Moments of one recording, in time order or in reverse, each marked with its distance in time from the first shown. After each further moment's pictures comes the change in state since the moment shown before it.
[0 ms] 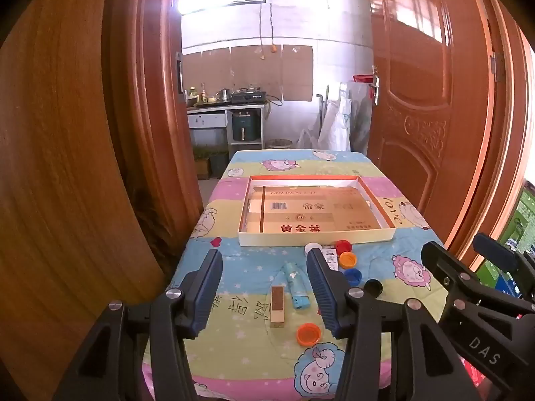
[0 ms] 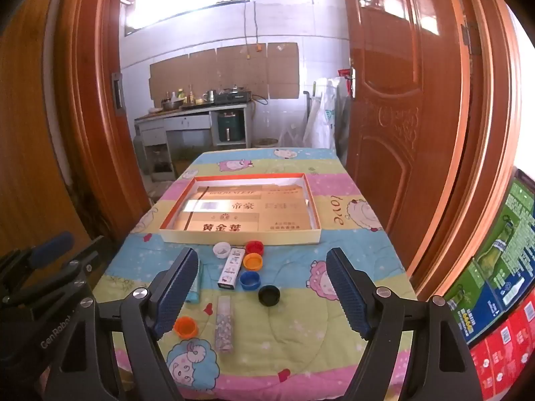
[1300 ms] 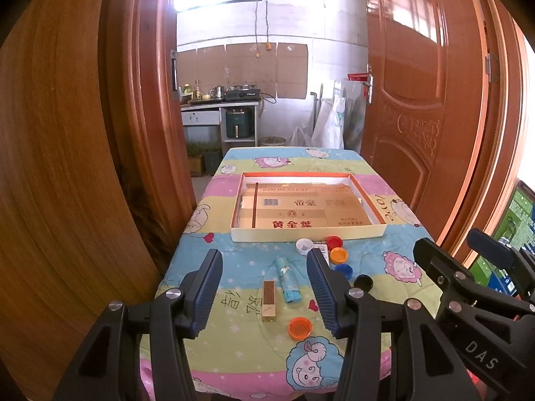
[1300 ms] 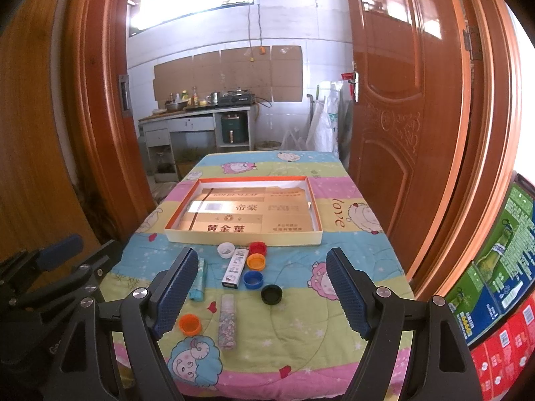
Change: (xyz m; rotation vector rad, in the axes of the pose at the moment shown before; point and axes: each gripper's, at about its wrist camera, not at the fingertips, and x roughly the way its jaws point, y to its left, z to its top) left arm -0.006 -0.004 -0.004 0.001 0.013 -0.035; right arm -0.009 0.005 0.001 -0.004 -0.009 -0.003
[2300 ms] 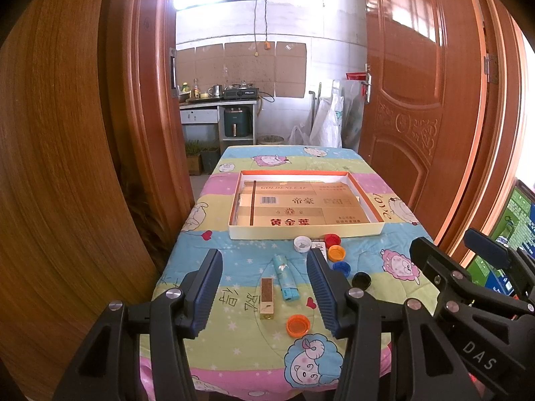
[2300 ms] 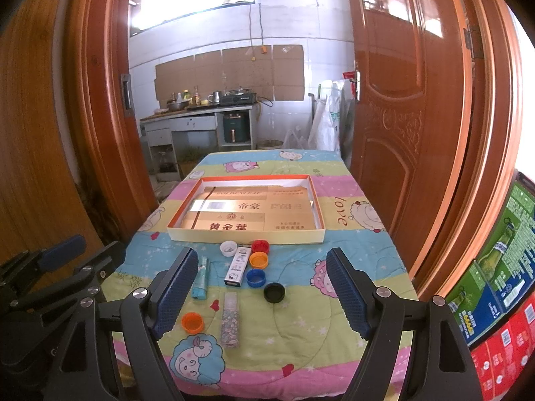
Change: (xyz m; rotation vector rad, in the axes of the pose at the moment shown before) left arm -0.002 -0.001 -0.001 -0.002 0.004 -0.005; right arm -0.009 0.010 0.002 -0.001 0.002 0.006
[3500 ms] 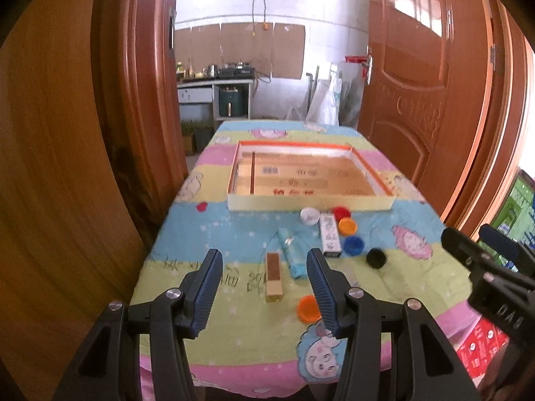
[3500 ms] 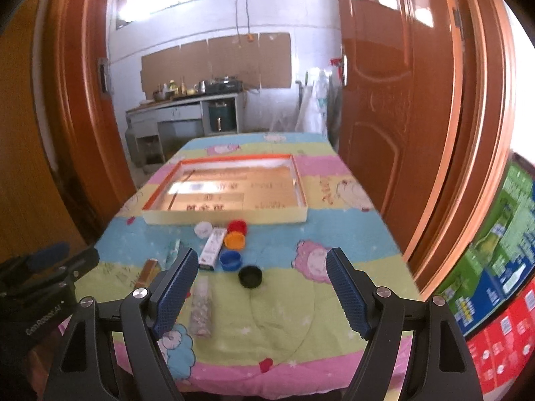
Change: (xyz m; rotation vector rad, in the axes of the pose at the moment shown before) left arm 0.041 0.022 -0.030 -0.015 0.089 -0.043; right arm 0.030 -0.028 -0.029 0.034 0.057 -0.033
